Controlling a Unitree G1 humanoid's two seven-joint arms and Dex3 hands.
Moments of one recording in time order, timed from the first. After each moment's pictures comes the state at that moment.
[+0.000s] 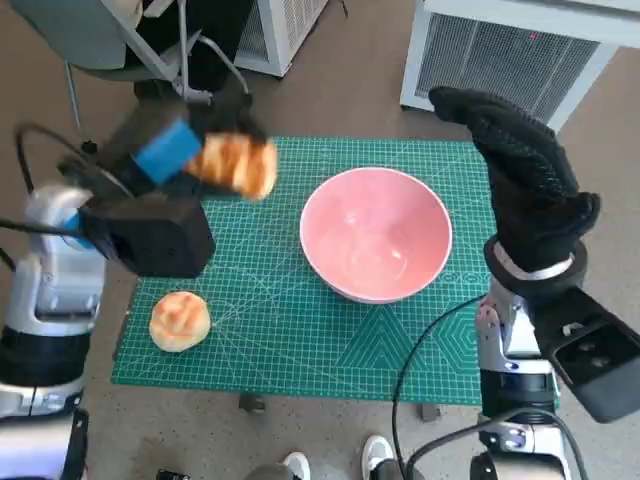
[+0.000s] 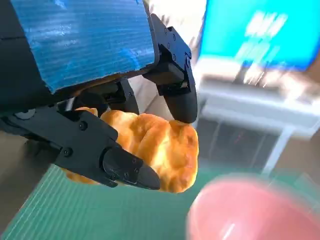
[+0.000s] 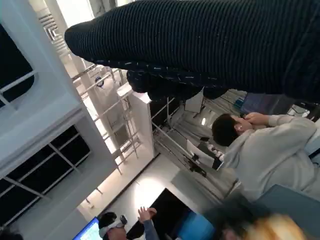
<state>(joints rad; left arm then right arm) -0.83 0.61 -0.10 0.08 0.40 -0.04 -0.46 -0.67 -0.12 -0.11 0.29 0.31 -0.79 0.48</state>
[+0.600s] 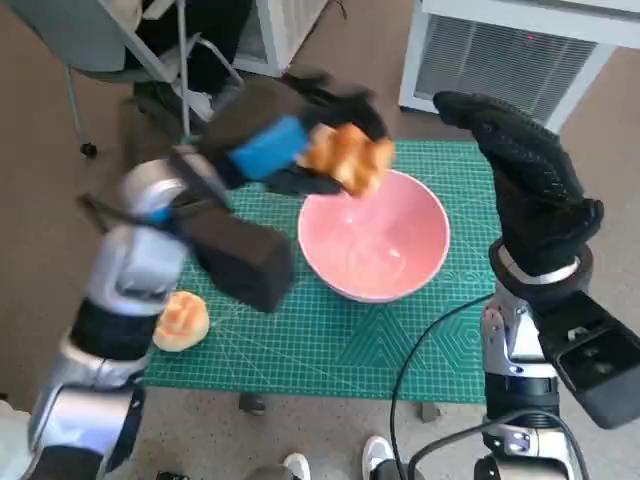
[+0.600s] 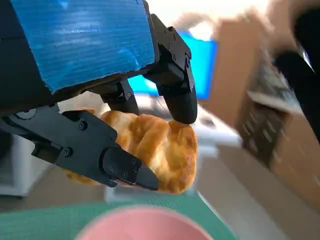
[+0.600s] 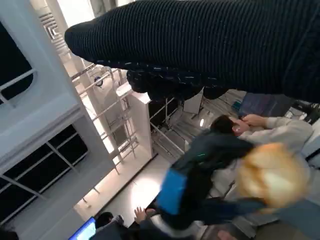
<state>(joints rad) -0.99 0.41 -0.31 0.30 0.43 -0.21 -0.45 -0.66 -0.14 -0.11 0.26 0.31 -0.79 0.47</state>
